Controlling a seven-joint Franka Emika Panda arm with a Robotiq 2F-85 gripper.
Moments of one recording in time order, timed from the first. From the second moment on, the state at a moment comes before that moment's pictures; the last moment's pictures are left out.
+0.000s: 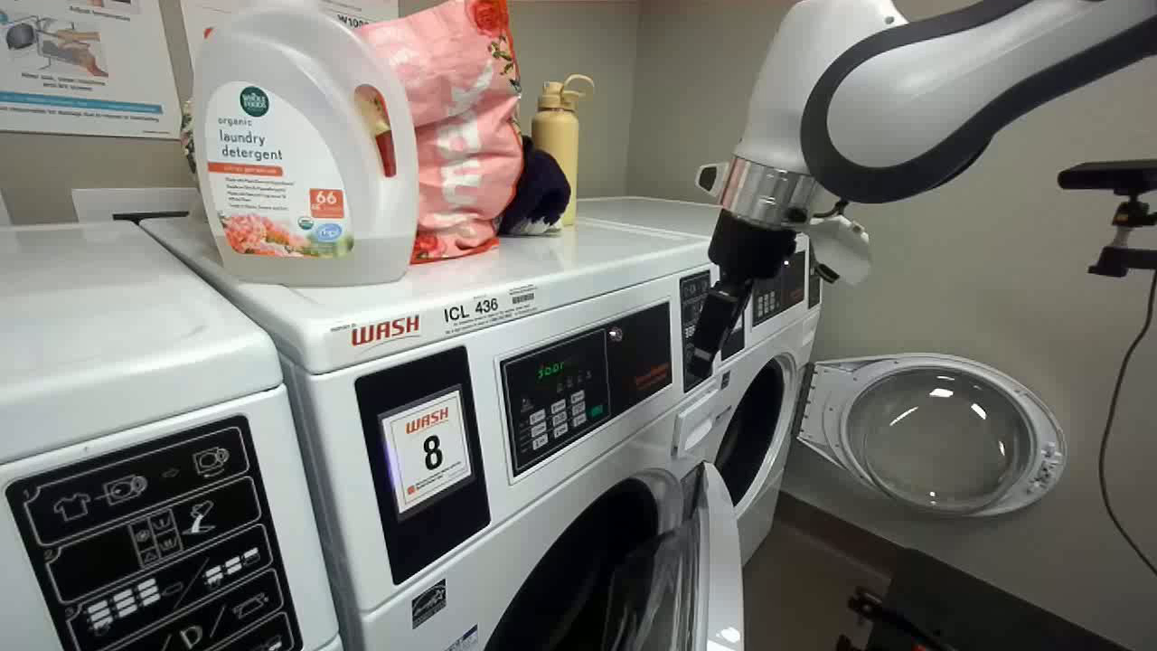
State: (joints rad) arm 0.00 -0.56 -0.08 -2.69 -0.10 2.36 -0.26
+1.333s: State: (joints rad) arm 0.18 -0.44 -0.21 -2.78 0.68 2.84 -0.16
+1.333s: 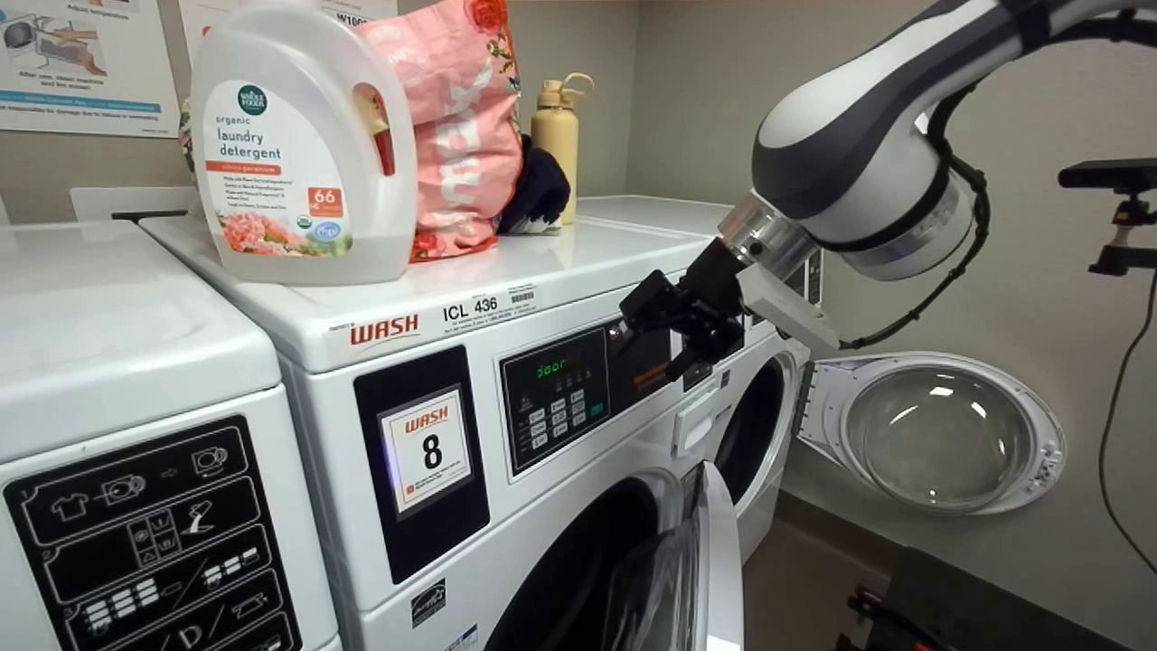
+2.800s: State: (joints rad) arm 0.49 -0.50 -0.28 -2.77 1.75 3.18 -0.40
